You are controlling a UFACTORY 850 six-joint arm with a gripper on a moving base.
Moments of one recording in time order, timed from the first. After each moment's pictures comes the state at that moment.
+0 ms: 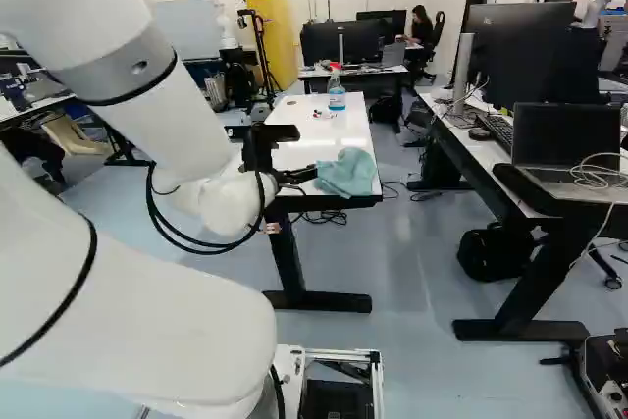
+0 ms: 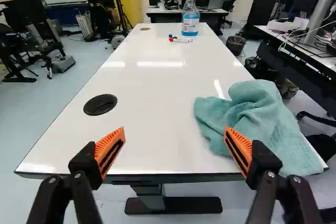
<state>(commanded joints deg) -0.5 15.6 -7.8 0.0 45.8 0.0</state>
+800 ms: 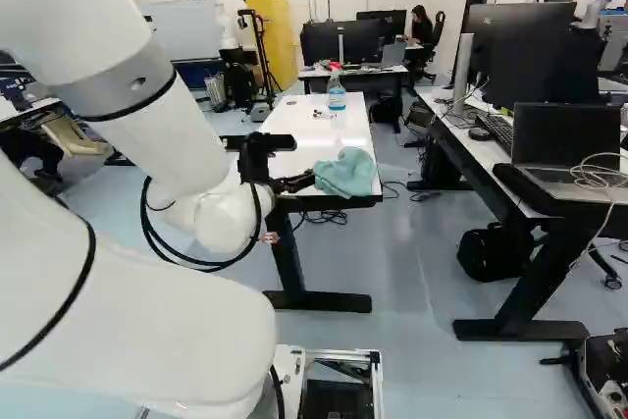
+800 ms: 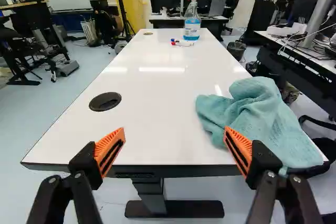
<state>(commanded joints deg) 0.0 16.0 -5.0 0.0 50.0 0.0</state>
